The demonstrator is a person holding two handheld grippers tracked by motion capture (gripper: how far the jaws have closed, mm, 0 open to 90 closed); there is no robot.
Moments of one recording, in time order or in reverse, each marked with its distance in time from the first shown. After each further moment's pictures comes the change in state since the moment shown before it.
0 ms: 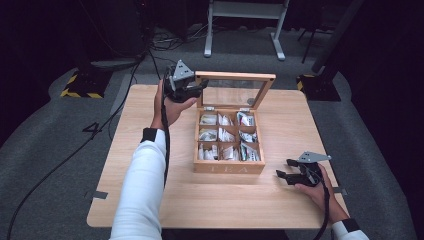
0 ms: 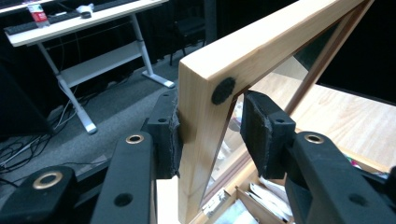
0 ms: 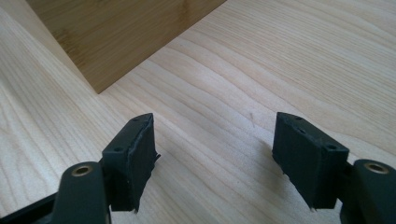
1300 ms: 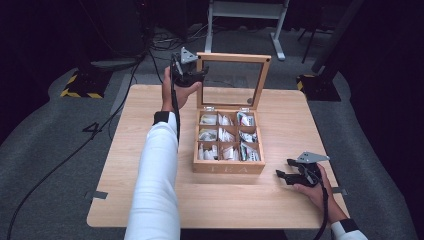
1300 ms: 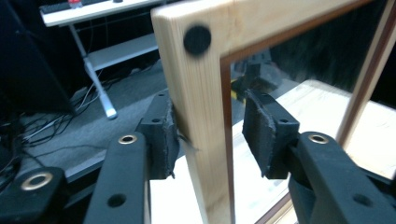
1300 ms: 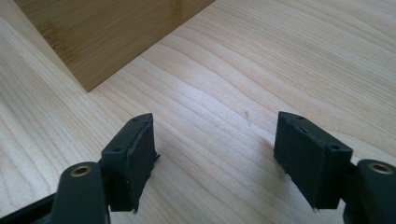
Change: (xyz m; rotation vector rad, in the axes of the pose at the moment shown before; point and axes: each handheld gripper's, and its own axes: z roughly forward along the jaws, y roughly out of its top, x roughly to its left) left arm 0.032 0.011 0.051 0.035 0.114 -0.082; right arm 0.003 0.000 0.002 0.011 -0.037 -0.004
